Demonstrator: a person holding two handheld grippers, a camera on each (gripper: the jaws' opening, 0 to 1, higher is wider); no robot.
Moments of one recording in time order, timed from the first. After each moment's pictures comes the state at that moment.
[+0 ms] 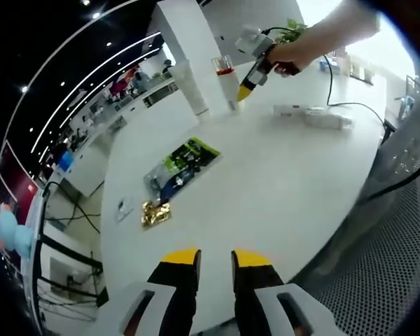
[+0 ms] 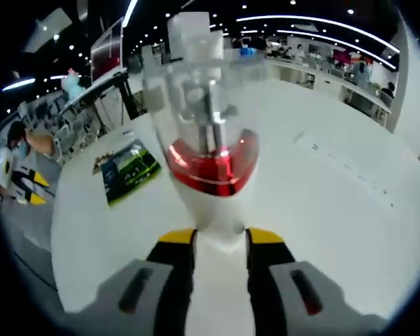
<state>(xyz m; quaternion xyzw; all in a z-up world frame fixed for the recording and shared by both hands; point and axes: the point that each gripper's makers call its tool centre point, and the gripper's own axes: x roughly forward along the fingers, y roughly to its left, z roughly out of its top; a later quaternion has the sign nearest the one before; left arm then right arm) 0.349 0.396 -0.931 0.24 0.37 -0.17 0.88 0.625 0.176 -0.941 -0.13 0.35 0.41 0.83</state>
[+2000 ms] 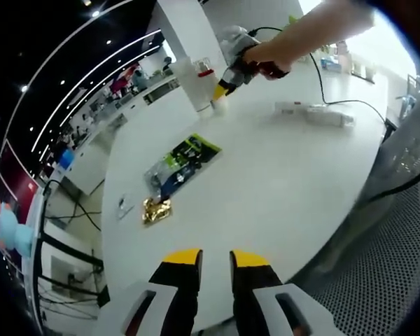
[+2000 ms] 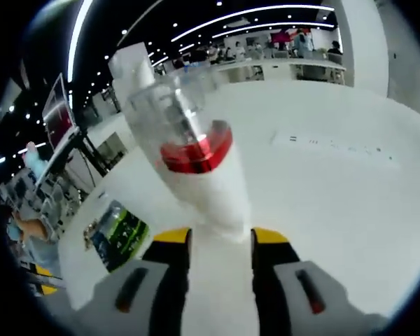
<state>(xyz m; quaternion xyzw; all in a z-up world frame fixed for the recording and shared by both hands) 0.349 0.399 -0.933 0.25 0.38 -0.16 0.88 0.646 0.197 -0.935 0.03 0.36 0.30 0.88</state>
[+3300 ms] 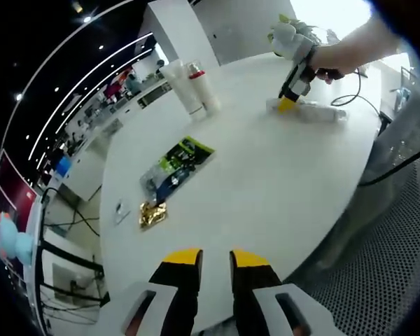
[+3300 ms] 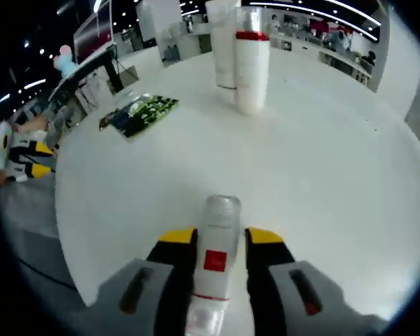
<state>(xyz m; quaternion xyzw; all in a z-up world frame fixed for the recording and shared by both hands) 0.346 0.394 -0.934 0.26 0.37 -0.18 0.87 0.516 0.127 -0.986 -0.19 0.44 0.35 0.81</state>
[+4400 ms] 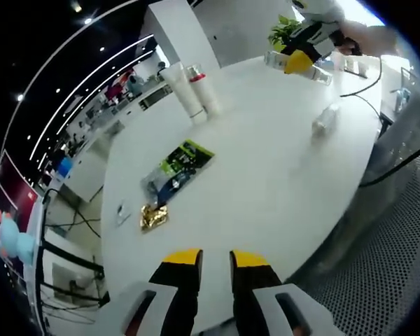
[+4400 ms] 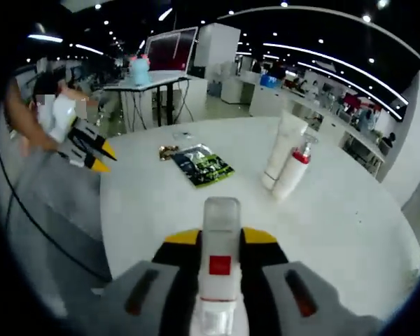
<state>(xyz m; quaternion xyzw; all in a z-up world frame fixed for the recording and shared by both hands) 0.348 0.390 -0.928 0.24 0.37 -0.17 0.88 0.441 0.164 -0.852 -0.25 0.24 0.44 0.83</state>
